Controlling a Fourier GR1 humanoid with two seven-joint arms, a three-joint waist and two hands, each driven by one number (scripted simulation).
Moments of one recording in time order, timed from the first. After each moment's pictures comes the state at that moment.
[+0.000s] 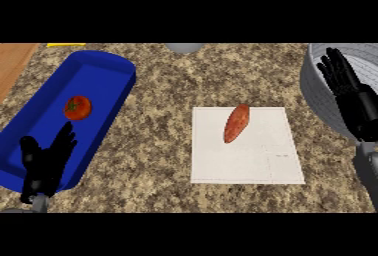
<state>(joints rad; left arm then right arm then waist) 0.00 0.49 -0.21 -1.41 0.36 0.32 0.19 -0.33 -0.47 0.02 -1.38 -0.24 0.08 -0.21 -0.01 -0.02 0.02</state>
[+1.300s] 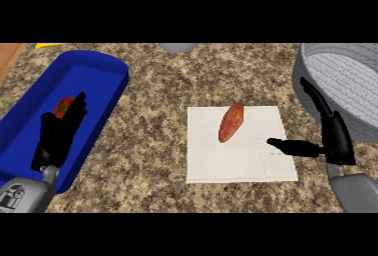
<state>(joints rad) -0.19 0.50 -0.25 -1.39 0.23 0.27 0.18 -0.21 -0.40 0.17 -1.39 0.15 -0.34 -0.24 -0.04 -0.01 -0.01</state>
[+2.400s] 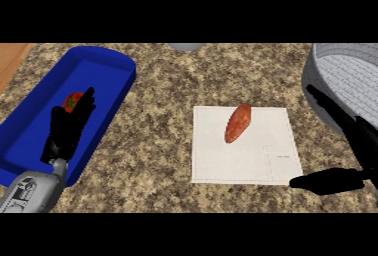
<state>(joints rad) -0.22 0.41 -0.18 -1.37 0.14 0.20 0.20 -0.12 -0.56 0.15 -1.94 0.15 0.08 0.46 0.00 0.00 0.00</state>
